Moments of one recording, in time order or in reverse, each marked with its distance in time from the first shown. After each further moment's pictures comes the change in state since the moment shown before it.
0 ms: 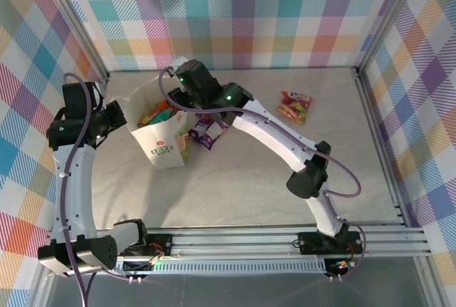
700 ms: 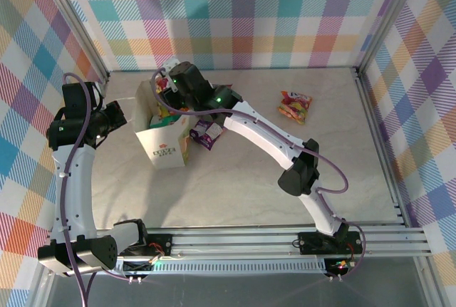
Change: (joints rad) left arm 0.000 0.000 0.001 -0.002 0.000 0.000; right arm 0.000 0.127 0.065 0.124 -0.054 -0.004
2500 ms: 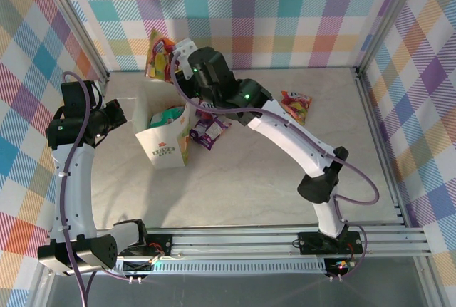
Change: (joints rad) left arm 0.000 0.006 0.018 -0.002 0.016 0.000; right arm 0.021 -0.203 -0.034 -0.014 0.018 -0.031
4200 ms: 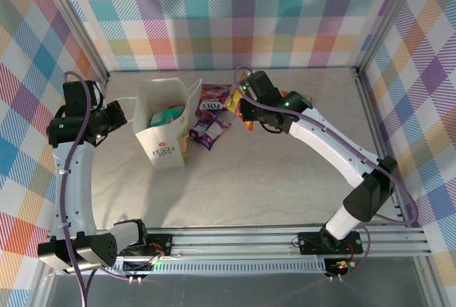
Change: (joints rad) left arm 0.000 0.014 0.000 -0.023 -0.010 0.000; right arm -0.232 -0.415 -0.748 -0.146 0.029 0.426
